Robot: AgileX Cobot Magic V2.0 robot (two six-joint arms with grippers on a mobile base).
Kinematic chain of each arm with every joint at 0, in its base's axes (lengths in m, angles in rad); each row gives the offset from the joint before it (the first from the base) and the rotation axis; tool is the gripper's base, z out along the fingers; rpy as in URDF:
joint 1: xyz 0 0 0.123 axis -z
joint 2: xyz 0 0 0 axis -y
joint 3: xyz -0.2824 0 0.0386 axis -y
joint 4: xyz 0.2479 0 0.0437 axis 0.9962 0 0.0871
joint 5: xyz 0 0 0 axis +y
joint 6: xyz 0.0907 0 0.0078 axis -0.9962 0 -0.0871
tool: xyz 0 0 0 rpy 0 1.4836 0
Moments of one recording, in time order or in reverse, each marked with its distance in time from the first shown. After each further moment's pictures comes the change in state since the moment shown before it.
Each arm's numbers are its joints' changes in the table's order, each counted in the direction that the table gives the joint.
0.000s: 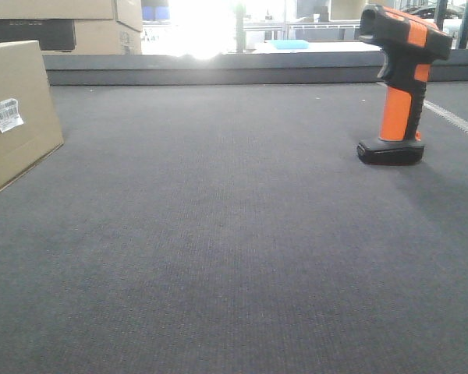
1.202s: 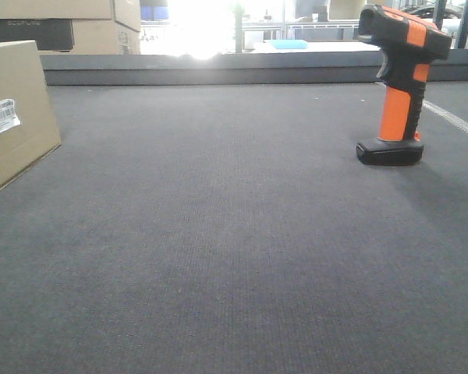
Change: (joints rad) left arm 0.000 -0.934 1.036 0.015 0.552 0.000; right arm 0.000 0.000 0.000 0.000 0.000 0.000
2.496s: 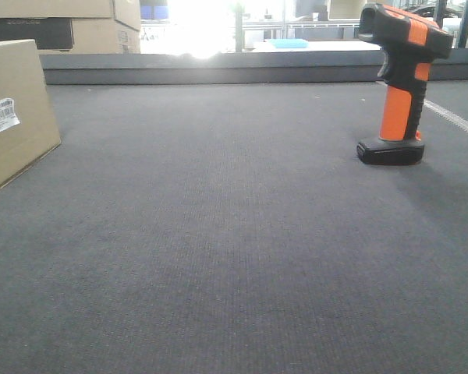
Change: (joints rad) left arm -0.077 -0.615 0.340 0.023 0.205 0.000; right arm 0.000 0.000 0.000 0.000 0.000 0.000
